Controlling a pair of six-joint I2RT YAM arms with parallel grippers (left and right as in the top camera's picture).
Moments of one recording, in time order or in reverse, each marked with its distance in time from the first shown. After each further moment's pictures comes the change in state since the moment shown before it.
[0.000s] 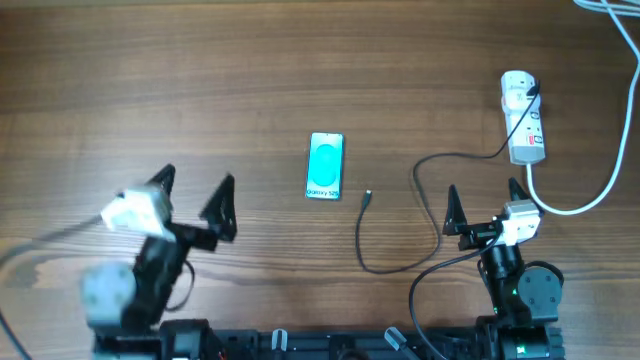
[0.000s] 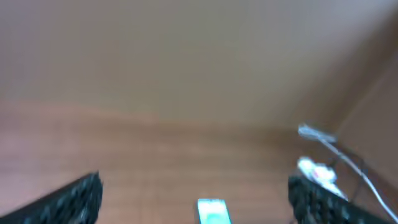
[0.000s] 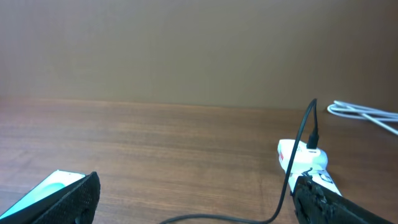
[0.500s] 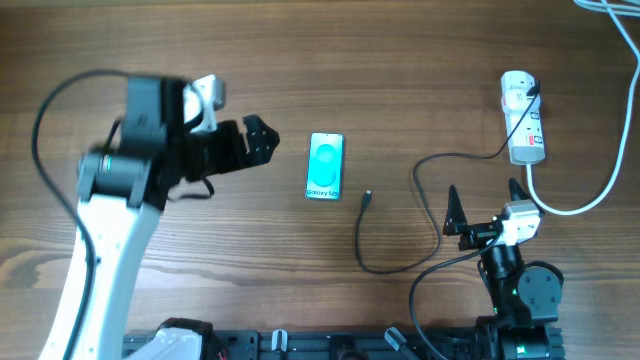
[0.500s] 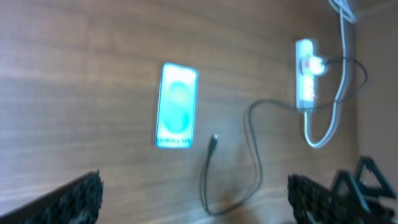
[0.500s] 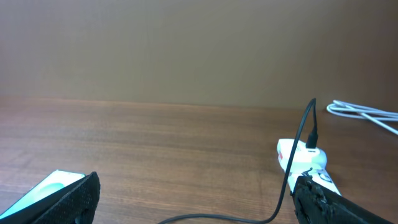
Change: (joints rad) left arm -0.149 0.904 0.734 -0.683 0.116 -0.110; right arm 0.000 0.000 0.000 -0.001 0.003 0.000
